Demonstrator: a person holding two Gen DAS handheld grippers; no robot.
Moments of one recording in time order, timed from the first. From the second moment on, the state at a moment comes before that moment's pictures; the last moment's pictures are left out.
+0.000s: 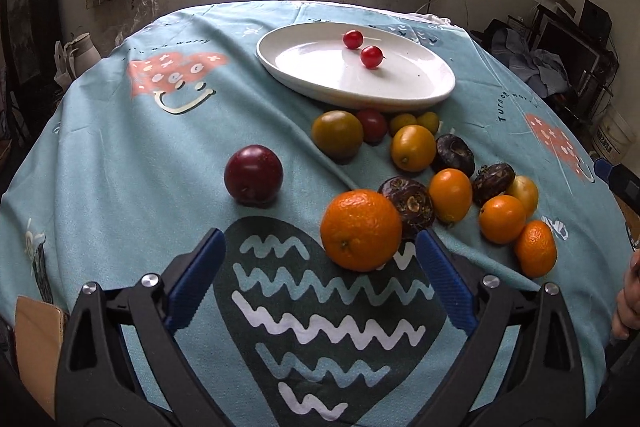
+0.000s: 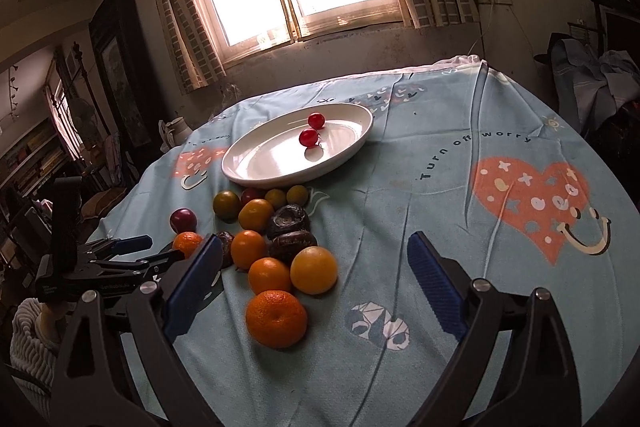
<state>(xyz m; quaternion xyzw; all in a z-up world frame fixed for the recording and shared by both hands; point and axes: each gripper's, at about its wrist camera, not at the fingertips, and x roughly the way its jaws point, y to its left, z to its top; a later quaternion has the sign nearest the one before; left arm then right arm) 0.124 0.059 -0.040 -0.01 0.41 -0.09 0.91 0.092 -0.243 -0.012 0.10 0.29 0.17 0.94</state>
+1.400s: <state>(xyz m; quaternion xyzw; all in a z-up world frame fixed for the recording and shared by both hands) 0.135 0.067 -0.043 -0.04 0.42 -0.10 0.90 0.106 -0.205 -0.063 0.08 0.46 0.23 0.85</state>
